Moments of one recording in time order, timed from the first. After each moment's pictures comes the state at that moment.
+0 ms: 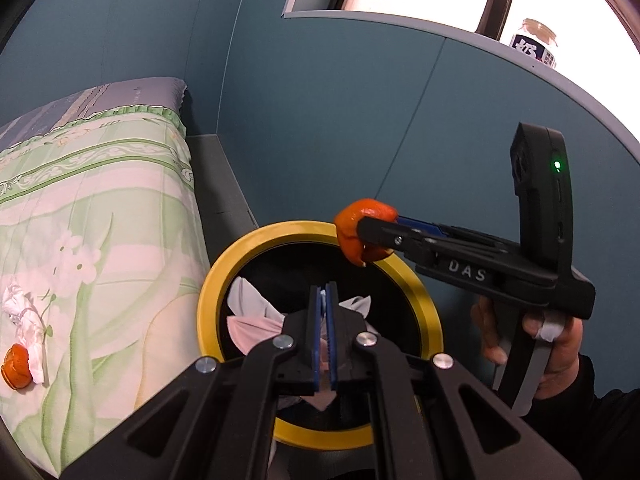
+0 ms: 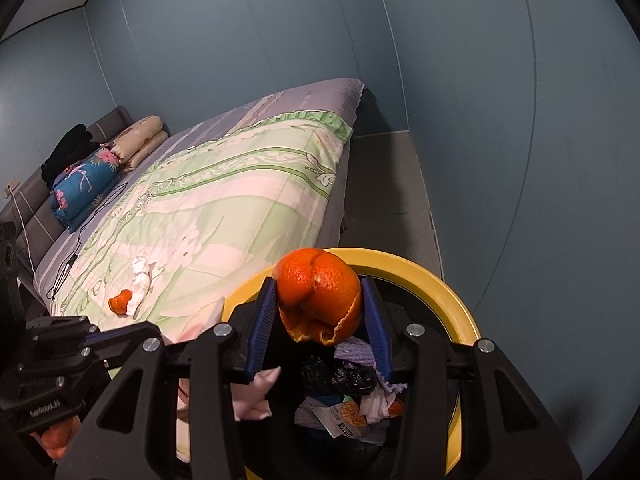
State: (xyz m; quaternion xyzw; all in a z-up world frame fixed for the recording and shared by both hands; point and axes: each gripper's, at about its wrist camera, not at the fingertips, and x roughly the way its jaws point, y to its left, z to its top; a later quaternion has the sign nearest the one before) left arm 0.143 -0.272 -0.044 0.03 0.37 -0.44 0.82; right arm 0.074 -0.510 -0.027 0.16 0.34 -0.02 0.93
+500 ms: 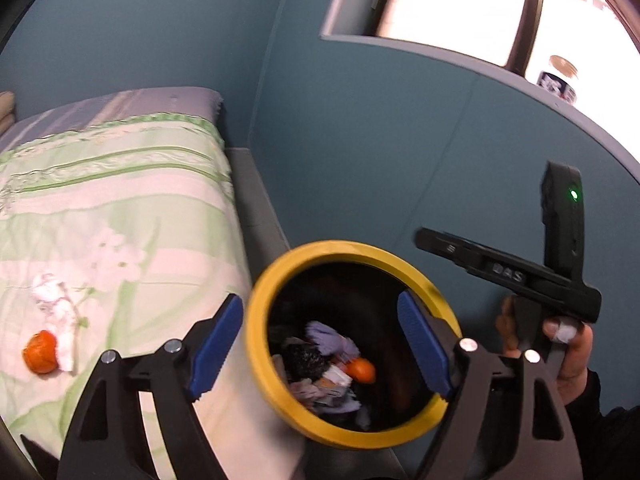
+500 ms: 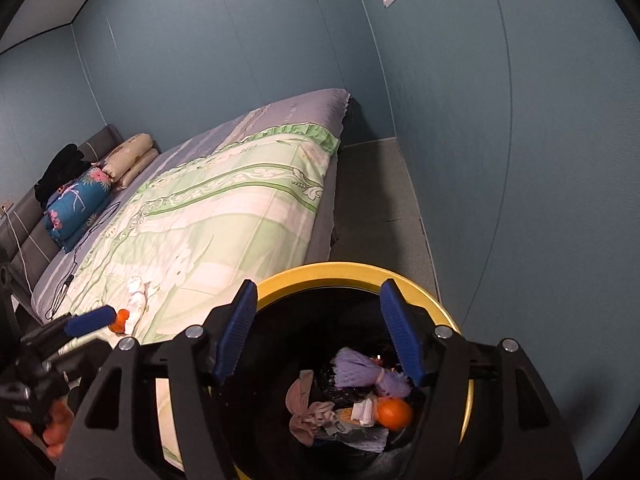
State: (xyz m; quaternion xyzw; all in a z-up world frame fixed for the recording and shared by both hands) left arm 0.151 -0.230 -0.033 0.00 0.35 -0.38 0.86; right arm 0.071 -0.518 -0.019 0.17 0.32 -0.04 0.93
